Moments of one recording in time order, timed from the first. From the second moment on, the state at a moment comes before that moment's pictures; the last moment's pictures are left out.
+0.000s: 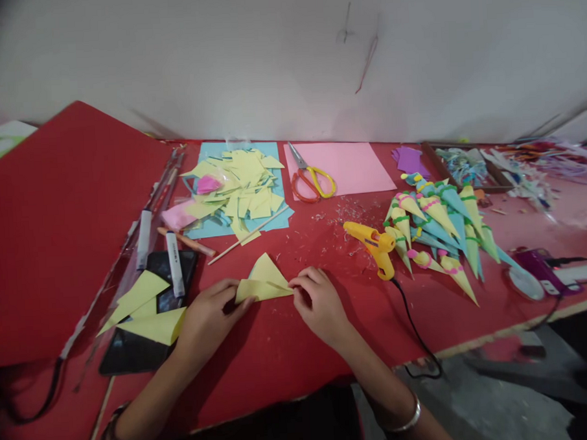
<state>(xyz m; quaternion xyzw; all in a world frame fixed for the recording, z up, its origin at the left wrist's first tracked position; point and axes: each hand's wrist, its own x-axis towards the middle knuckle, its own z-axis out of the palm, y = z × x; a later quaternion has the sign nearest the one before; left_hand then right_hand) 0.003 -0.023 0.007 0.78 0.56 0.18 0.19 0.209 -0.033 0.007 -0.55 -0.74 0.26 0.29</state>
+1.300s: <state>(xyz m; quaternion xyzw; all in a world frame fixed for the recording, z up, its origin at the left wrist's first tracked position) 0.004 -0.027 0.010 0.77 0.61 0.15 0.13 0.189 -0.034 0.002 -0.61 -0.76 0.12 0.19</state>
